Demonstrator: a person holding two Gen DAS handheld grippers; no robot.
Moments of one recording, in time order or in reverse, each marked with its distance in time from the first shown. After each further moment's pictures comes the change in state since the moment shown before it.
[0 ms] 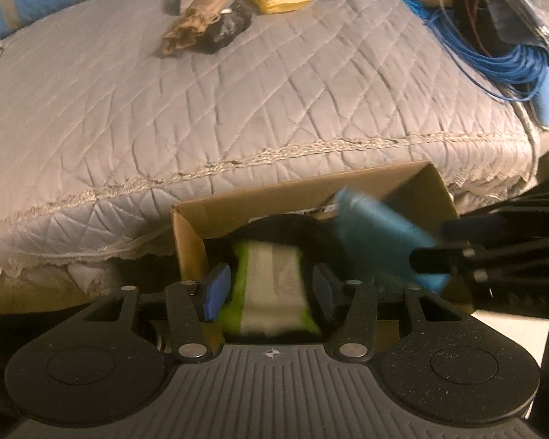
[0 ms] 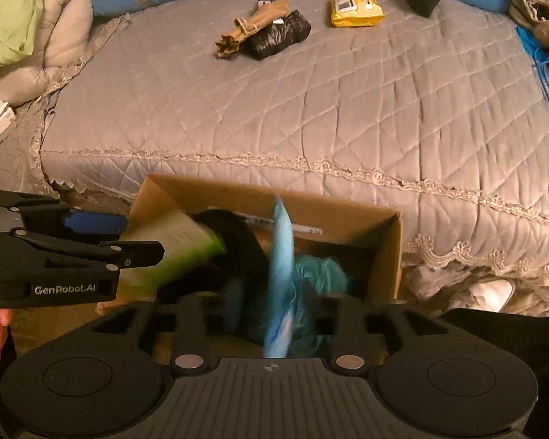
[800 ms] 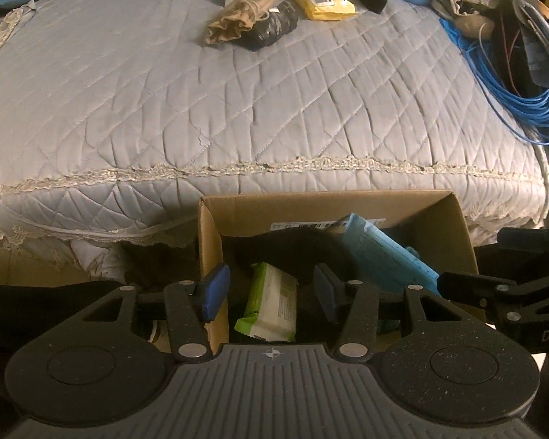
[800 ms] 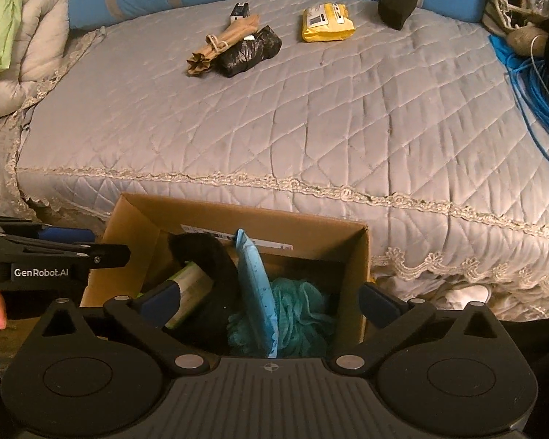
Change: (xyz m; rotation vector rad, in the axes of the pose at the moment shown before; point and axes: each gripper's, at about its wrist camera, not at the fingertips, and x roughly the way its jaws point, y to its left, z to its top) left arm -0.001 0.018 0.005 -0.141 -0.010 0.011; right arm -0.004 -0.005 0.006 0.023 -0.039 -0.091
